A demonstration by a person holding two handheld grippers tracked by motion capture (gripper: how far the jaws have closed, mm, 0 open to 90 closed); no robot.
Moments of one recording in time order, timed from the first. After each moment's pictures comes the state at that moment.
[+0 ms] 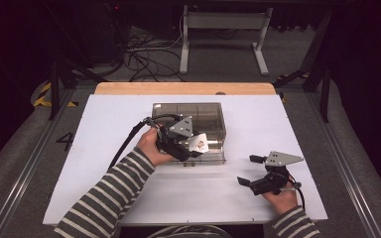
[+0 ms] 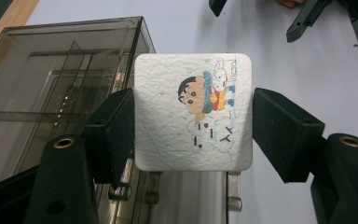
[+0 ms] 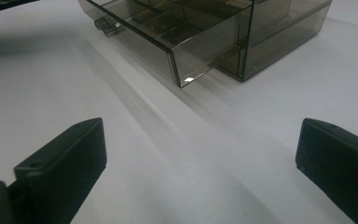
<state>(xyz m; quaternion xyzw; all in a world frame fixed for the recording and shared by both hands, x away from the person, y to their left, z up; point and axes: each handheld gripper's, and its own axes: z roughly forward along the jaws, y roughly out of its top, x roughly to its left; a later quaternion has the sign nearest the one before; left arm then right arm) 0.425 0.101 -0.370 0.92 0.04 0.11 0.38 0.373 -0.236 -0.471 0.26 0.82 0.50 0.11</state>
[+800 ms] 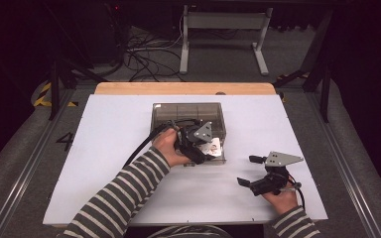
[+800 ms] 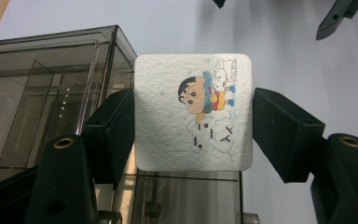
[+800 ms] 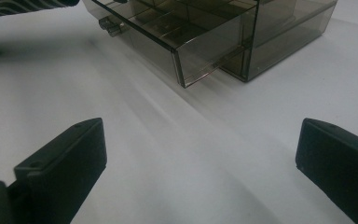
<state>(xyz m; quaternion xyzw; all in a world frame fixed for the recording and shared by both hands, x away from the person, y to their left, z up) 0.432 0.055 -0.387 0.93 0.03 0.12 0.34 0.372 -0.236 -0.471 0.26 0.82 0.51 0.11</state>
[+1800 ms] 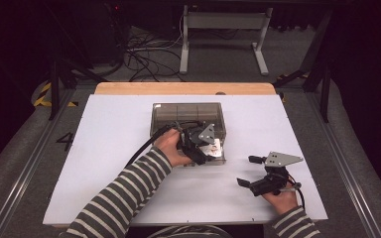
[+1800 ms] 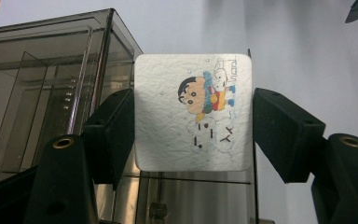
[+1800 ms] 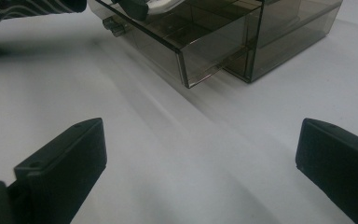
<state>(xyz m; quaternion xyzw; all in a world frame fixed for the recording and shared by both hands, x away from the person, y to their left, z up) 0.434 0.049 -0.395 0.94 0.03 0.13 0.31 0.372 -0.235 -0.471 0.25 0.82 0.51 0.11</state>
